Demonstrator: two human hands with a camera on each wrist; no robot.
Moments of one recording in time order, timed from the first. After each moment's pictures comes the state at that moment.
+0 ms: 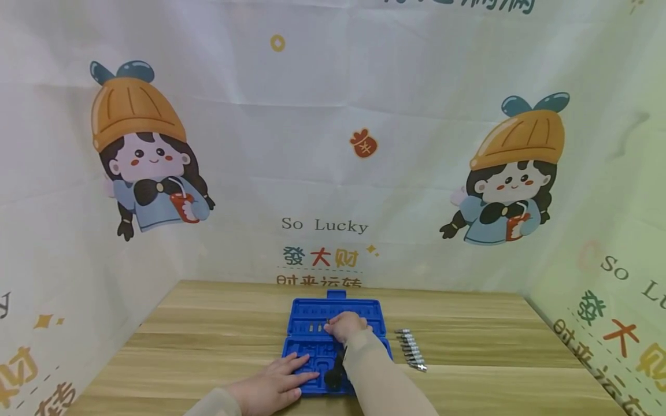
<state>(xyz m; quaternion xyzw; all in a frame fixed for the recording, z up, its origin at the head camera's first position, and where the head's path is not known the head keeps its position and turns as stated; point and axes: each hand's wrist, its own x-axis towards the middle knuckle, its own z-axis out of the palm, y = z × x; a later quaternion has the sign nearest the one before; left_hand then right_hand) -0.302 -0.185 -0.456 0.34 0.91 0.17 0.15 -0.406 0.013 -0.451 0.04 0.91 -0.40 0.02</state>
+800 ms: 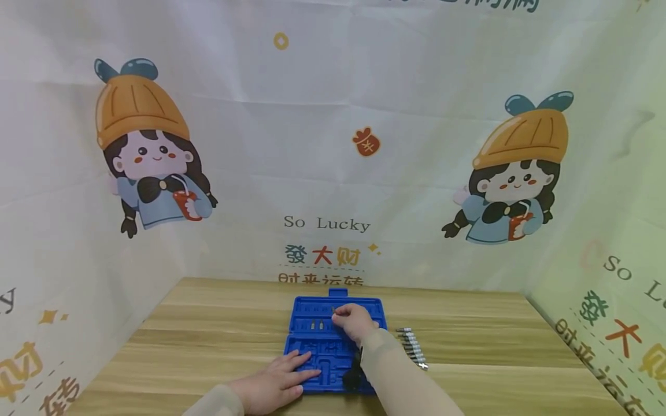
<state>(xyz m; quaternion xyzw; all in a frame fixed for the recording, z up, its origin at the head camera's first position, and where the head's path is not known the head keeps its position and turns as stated) -0.301 -0.186 -0.458 0.35 0.91 0.15 0.13 -0.401 0.035 -0.445 -0.06 0.86 -0.51 0.01</state>
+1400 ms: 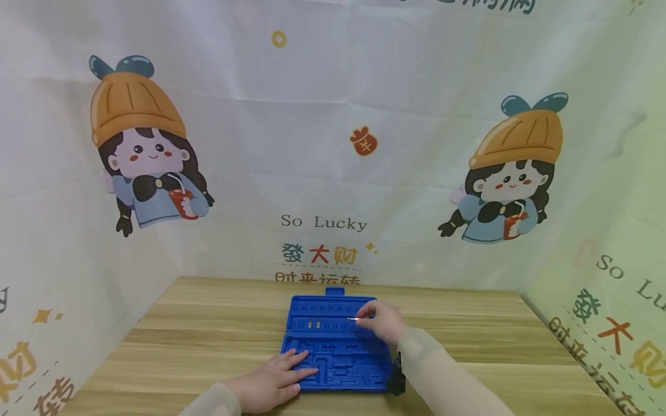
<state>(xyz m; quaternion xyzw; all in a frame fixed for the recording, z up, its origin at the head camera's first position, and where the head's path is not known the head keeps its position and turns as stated) -0.300 -0.185 -0.459 0.34 0.92 0.16 0.13 -0.389 0.102 -0.423 -0.16 0.90 -0.40 -0.01</state>
